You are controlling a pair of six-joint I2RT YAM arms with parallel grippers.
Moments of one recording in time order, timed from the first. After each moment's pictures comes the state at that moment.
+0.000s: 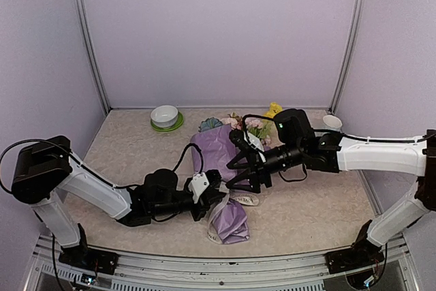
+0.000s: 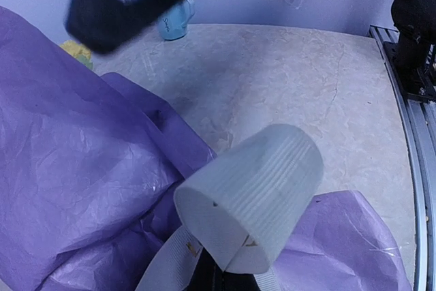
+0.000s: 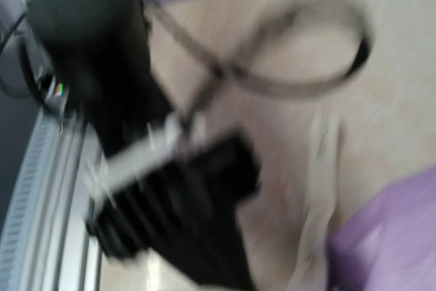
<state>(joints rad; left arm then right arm) -1.10 1.69 0.56 0.86 0.03 0.15 0.86 1.42 0.99 -0.06 -0.64 -0.18</state>
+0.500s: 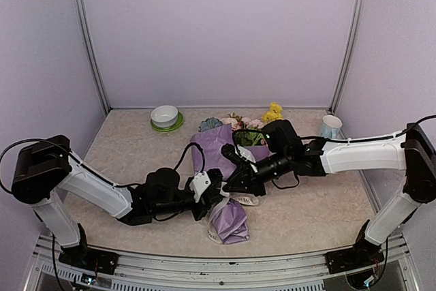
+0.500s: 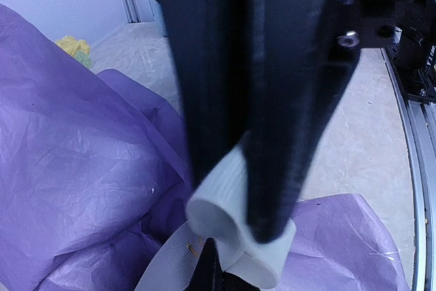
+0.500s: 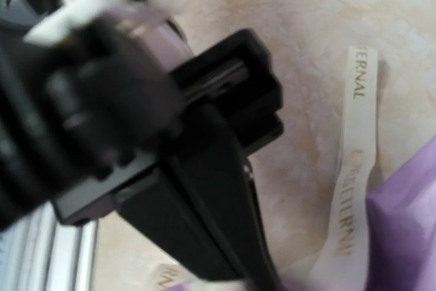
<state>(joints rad) -1.10 1.69 0.58 0.83 0.03 0.14 0.87 1.57 0.95 -0.02 -0.70 -0.20</state>
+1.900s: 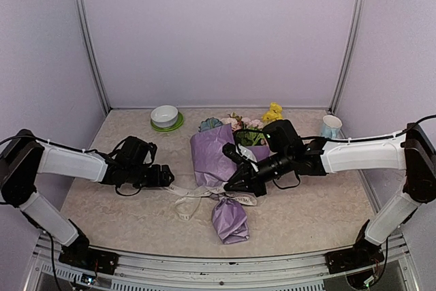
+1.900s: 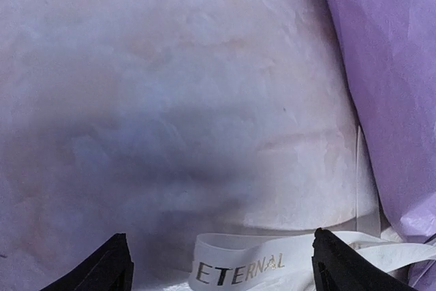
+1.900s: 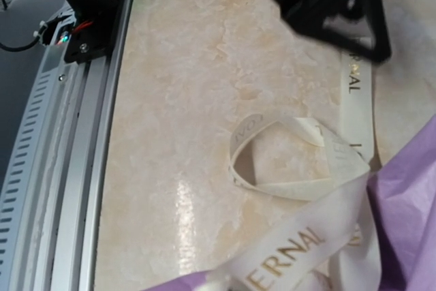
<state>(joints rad) -0.57 1.51 0.65 -0.01 -0.02 -0.53 0.86 1.57 0.95 -0.03 -0.70 -0.19</state>
